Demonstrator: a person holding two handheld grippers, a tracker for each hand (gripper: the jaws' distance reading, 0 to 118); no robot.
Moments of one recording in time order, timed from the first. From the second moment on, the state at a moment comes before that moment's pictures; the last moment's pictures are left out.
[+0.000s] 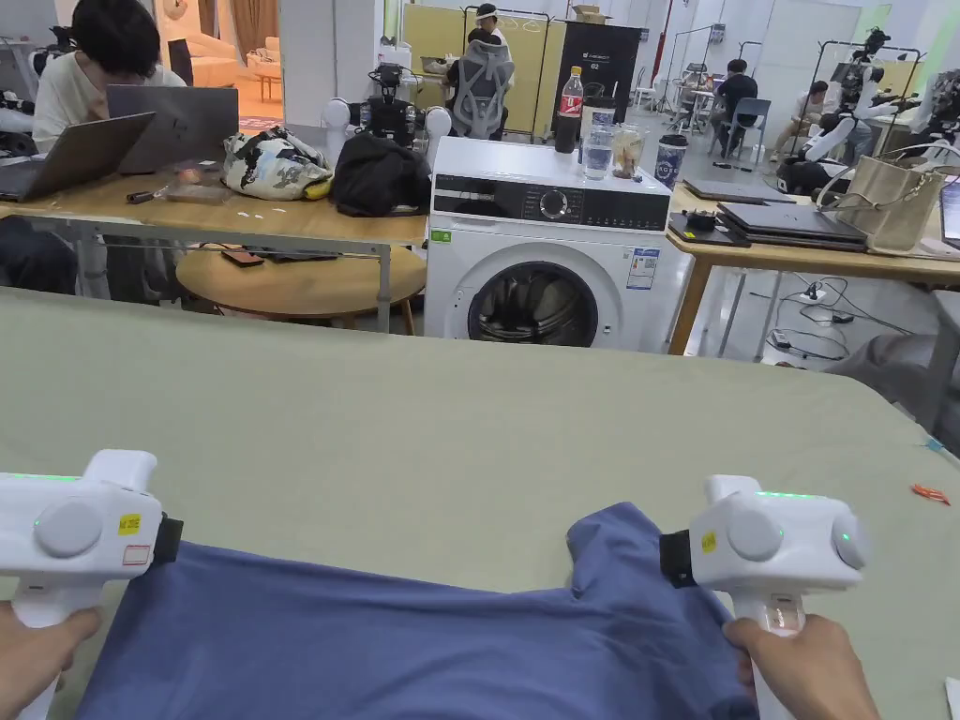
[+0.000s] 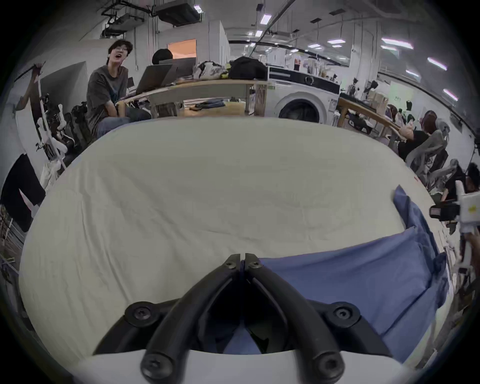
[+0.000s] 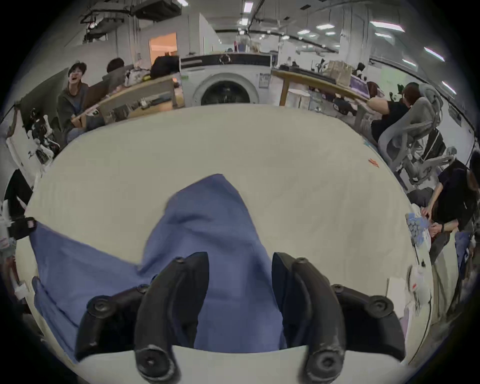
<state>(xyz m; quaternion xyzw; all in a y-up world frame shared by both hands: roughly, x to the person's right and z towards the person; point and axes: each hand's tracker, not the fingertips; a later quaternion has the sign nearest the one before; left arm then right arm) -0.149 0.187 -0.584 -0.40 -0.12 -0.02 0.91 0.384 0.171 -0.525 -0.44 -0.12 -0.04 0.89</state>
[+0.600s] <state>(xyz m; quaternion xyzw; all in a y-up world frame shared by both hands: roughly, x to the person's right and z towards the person) -0.156 0.189 -0.571 -0.39 -0.12 -0.01 0.91 0.410 0.129 -0.548 -0.49 -0.05 -0.08 0.87</state>
